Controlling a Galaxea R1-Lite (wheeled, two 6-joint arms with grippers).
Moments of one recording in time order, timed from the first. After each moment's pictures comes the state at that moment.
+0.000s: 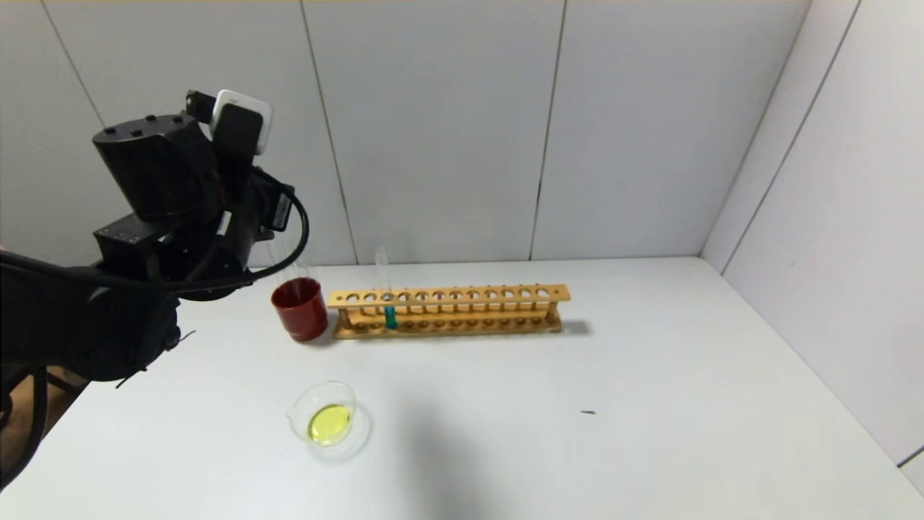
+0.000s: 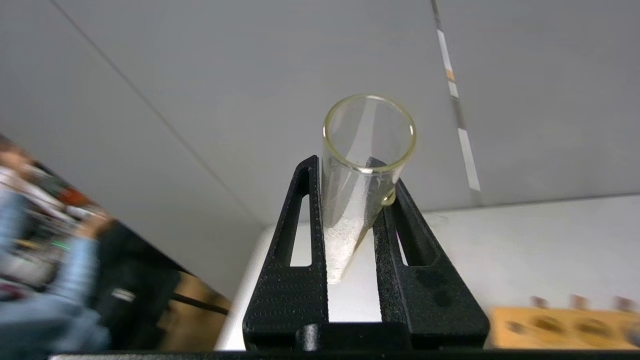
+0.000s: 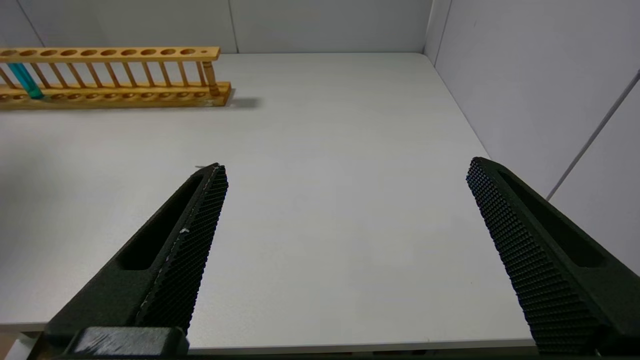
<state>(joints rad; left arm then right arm) -0.34 1.71 -0.95 -0.87 0.61 0.38 0.00 0.00 0.00 0.00 0.00 0.01</state>
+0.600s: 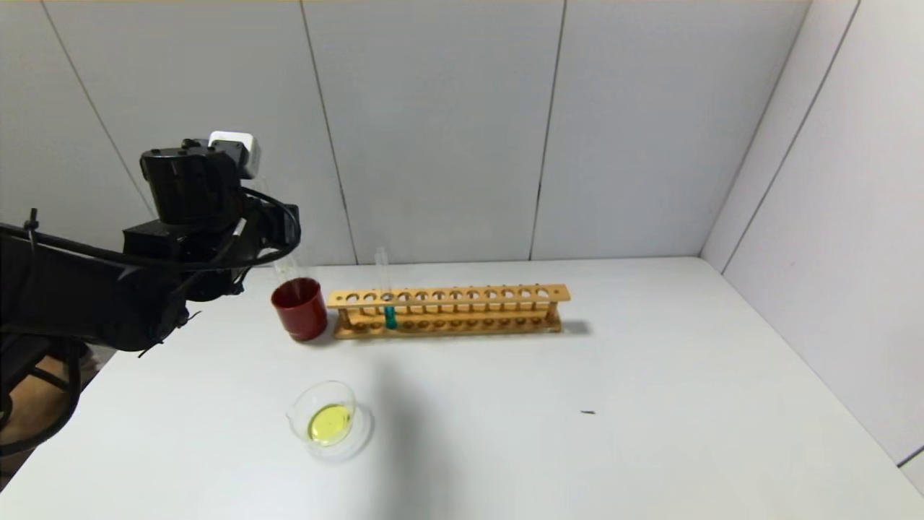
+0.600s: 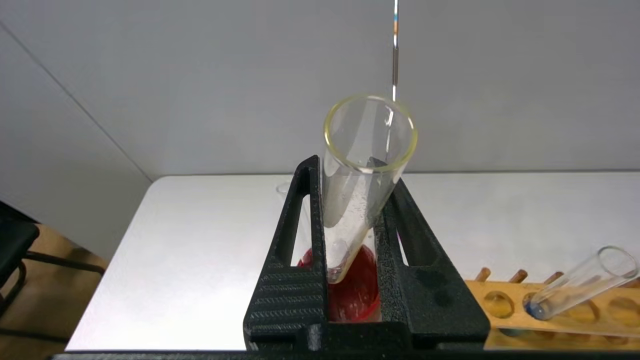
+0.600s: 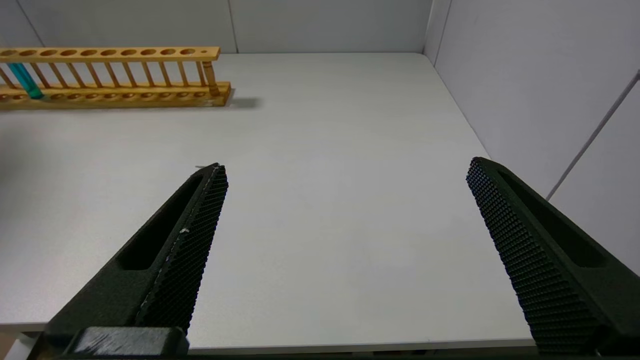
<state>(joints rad) -0.23 1.81 -0.99 -0.74 0.38 0.06 0.00 0.00 0.00 0.00 0.00 0.01</state>
